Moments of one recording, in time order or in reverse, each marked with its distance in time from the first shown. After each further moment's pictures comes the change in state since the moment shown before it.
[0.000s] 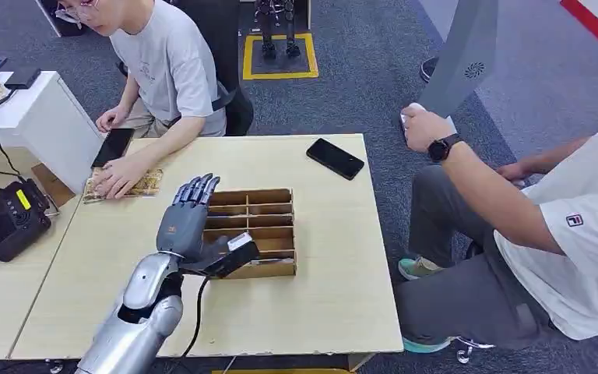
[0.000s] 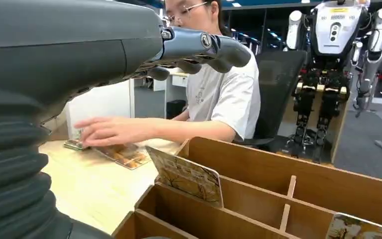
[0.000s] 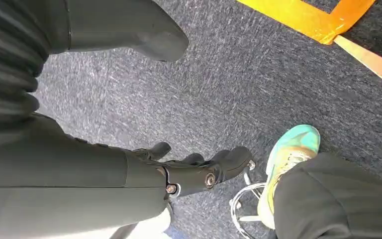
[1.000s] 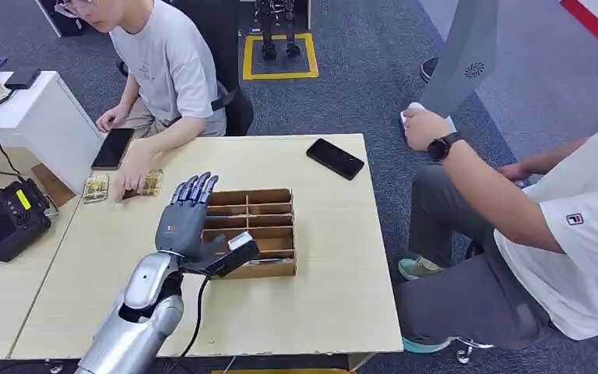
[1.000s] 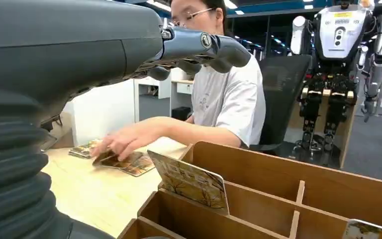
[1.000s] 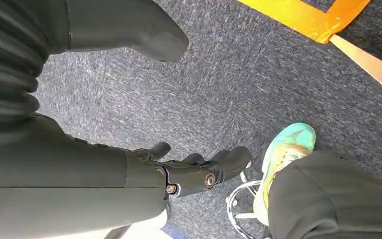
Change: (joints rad) left arm -0.006 -0.002 0.000 0.009 -0.034 0.014 0.020; right arm -0.004 -0.007 0.040 0.006 -0.027 -0.005 0.010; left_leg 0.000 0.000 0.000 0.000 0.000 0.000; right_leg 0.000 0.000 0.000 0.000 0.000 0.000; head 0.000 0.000
